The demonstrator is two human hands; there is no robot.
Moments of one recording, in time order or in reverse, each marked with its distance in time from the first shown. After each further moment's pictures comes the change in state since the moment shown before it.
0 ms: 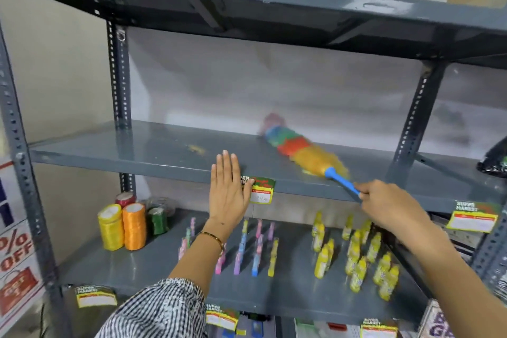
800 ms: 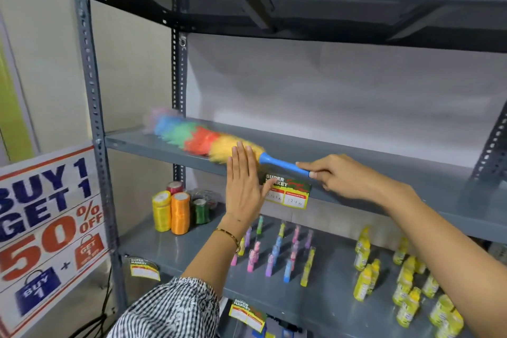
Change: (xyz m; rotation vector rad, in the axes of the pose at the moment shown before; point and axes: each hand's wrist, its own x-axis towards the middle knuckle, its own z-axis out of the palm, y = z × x) left_hand -0.003 -0.019 -0.028 0.065 0.111 -0.093; right_hand 0.061 -0.096 0.003 0.202 -0.173 -0.746
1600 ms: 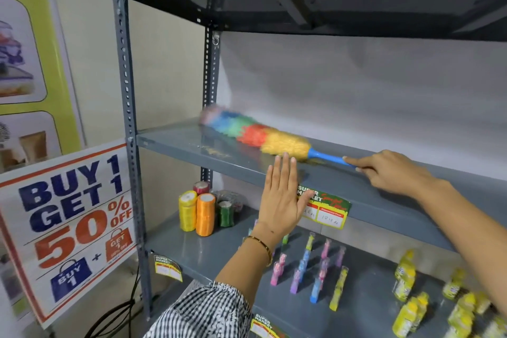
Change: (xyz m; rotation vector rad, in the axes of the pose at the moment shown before) left_hand 0.005 -0.001 0.033 -0.027 -0.054 0.091; right_hand 0.083 0.079 0.009 -0.343 0.082 0.051
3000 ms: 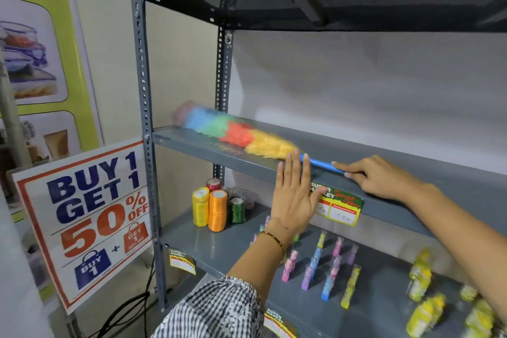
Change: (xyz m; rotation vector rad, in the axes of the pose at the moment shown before) left_hand -0.003 0.000 0.002 0.090 -0.031 -0.042; right_hand 0.008 -0.032 0.020 0.184 -0.007 -0.157
